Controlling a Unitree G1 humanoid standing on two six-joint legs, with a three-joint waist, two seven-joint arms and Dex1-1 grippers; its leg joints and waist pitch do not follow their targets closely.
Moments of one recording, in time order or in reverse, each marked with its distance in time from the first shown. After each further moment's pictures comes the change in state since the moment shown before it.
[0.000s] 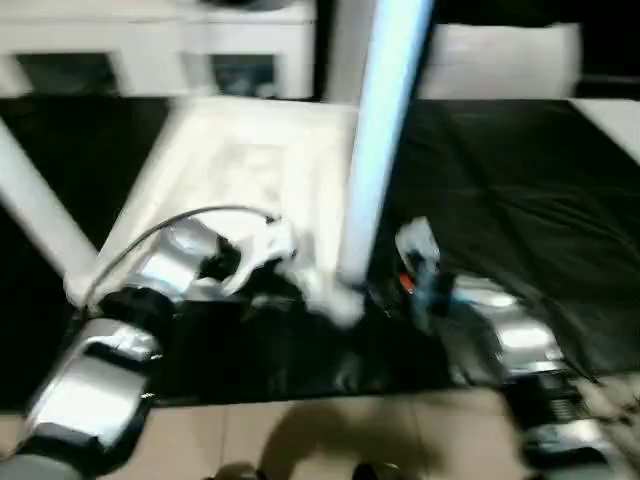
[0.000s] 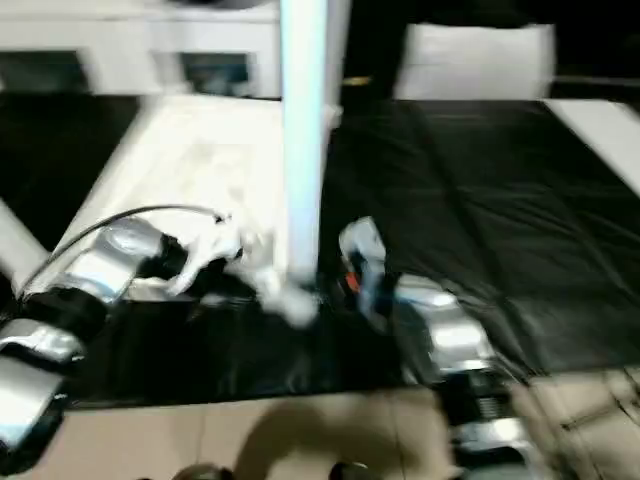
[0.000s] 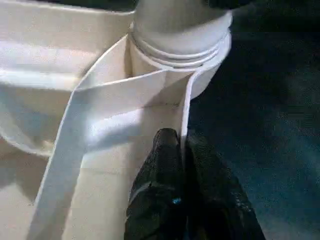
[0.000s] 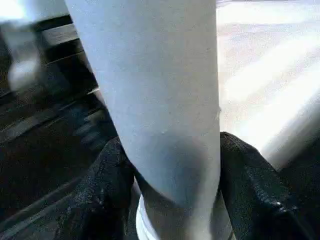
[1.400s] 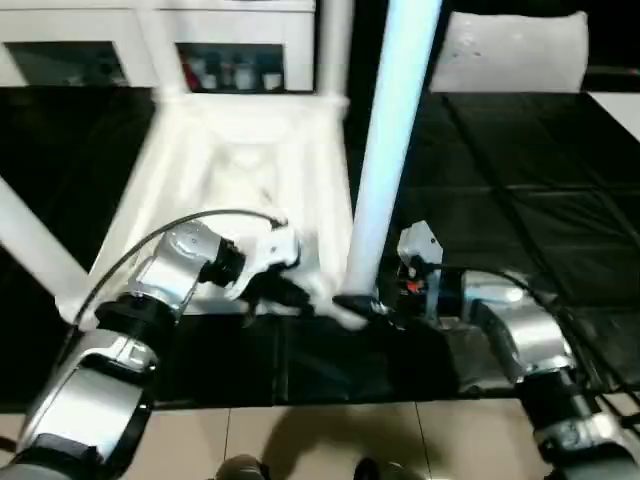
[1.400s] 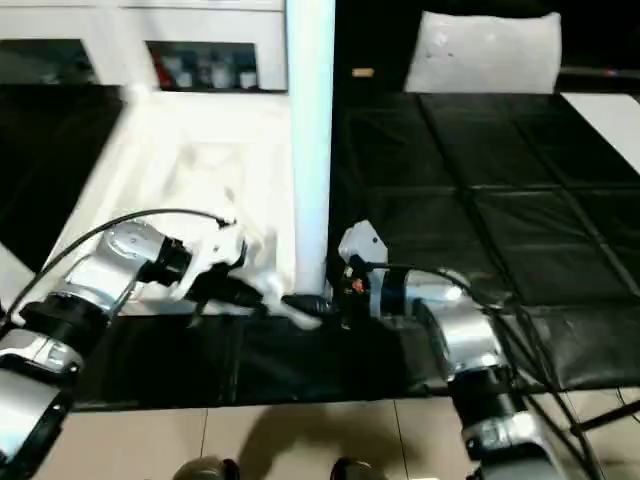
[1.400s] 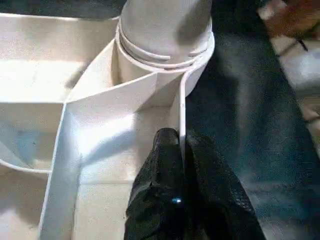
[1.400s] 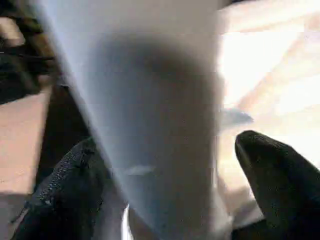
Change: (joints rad) left arm 0.059 0.097 -0.047 -0.094 -0.037 -0.160 -0.281; right arm -0.046 -0.181 0.111 -0.013 0.042 -0.071 0.403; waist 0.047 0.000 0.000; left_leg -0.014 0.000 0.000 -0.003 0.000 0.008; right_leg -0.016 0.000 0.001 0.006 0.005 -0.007
